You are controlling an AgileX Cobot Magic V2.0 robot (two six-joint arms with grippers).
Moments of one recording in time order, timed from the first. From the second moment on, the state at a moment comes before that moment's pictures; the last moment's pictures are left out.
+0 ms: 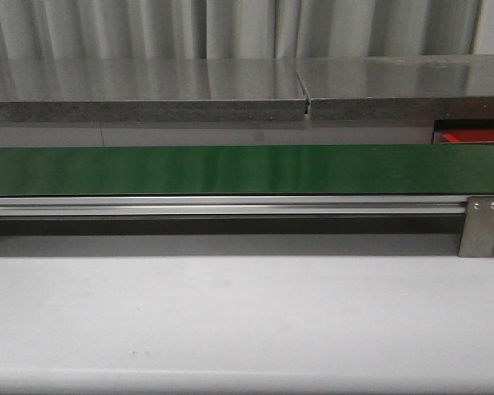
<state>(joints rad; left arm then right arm) 0.49 2.04 -1.54 -0.14 0.92 -0.30 -0.05 0.57 -0.52 0.03 0.41 -0.13</state>
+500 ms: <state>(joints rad) 0.48 1.87 -1.54 -0.14 0.97 -0.20 -0.05 0.57 -0.52 0.03 0.41 -0.13</state>
